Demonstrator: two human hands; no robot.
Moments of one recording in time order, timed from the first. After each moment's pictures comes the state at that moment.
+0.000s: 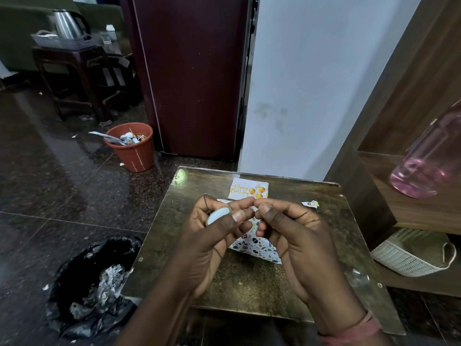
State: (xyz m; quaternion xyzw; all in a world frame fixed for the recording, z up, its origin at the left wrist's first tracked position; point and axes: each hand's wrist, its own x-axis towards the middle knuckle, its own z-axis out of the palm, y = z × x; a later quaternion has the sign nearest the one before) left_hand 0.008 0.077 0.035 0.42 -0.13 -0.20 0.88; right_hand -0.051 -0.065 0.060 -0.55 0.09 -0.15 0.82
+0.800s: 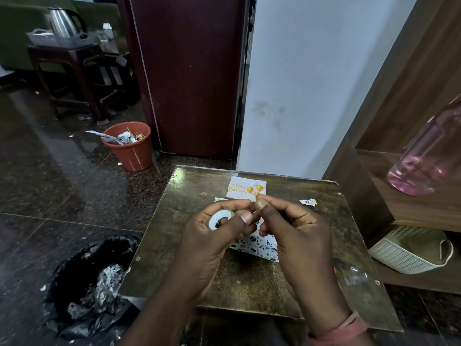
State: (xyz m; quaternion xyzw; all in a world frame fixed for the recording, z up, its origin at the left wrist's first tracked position) left_hand 0.004 0.069 0.028 0.53 -0.11 -0.18 0.82; right_hand -0.051 -0.060 0.055 -0.65 0.15 -0.26 0.70
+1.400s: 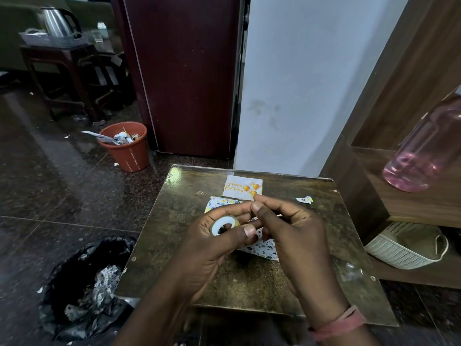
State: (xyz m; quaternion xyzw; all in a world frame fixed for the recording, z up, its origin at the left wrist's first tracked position) left_hand 0.000 0.071 0.025 0.51 -0.14 -0.26 0.81; right_hand -0.051 -0.066 0.055 -0.66 0.20 -0.22 0.69
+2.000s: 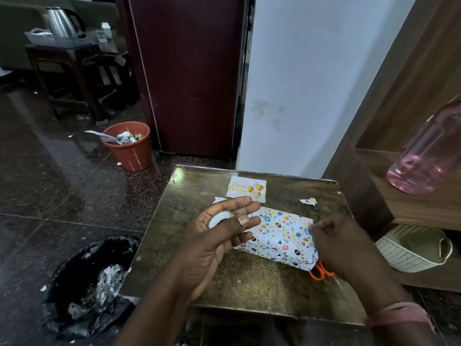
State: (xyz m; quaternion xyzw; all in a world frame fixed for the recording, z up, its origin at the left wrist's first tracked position) left_hand 0.010 0.076 0.025 0.50 -0.13 -0.27 0.81; right_hand -0.065 -0.147 0.038 -0.89 0.34 -0.06 0.30
